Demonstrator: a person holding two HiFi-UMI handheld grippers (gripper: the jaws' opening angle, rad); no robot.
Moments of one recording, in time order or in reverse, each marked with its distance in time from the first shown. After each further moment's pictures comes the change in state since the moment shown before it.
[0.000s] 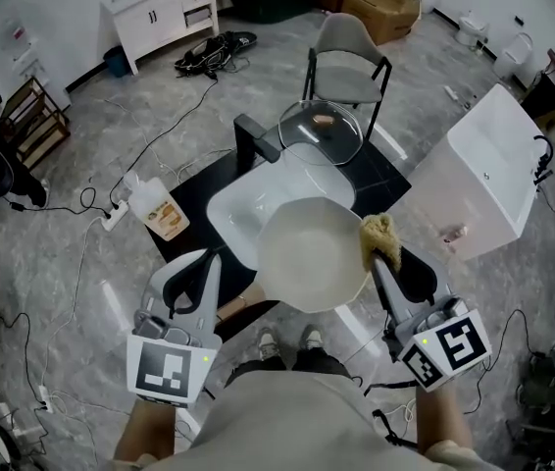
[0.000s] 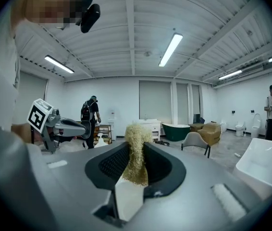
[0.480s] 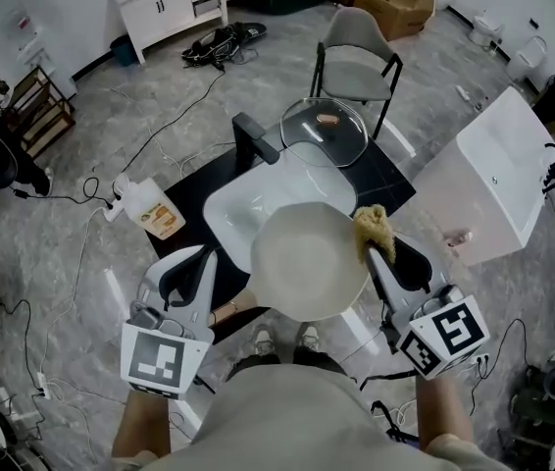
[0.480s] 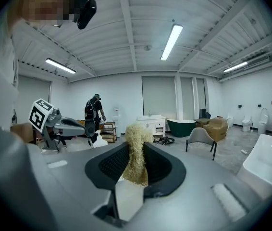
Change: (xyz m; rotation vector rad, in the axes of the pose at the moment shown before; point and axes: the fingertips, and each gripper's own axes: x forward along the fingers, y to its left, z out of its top) left arm 0.035 0.001 -0.008 0.014 0.077 0.002; right arm 0.036 -0.037 -0.009 0.023 0.050 0.076
